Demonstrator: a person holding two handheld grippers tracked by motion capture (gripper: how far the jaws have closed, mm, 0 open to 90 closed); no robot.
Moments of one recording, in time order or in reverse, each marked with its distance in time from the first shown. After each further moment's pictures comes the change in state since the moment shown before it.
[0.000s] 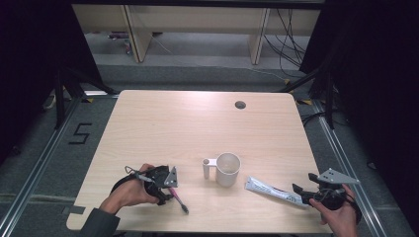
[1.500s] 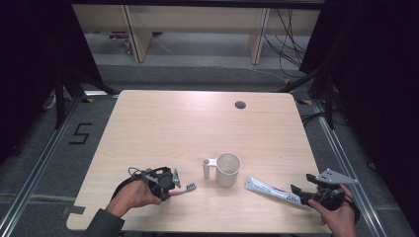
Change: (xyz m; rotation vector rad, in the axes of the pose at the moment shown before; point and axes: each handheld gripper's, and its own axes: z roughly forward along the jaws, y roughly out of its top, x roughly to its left) left arm -0.005 0.012 -0.001 0.192 -0.099 -0.144; right arm 0.004 0.000 0.002 0.008 0.023 0.016
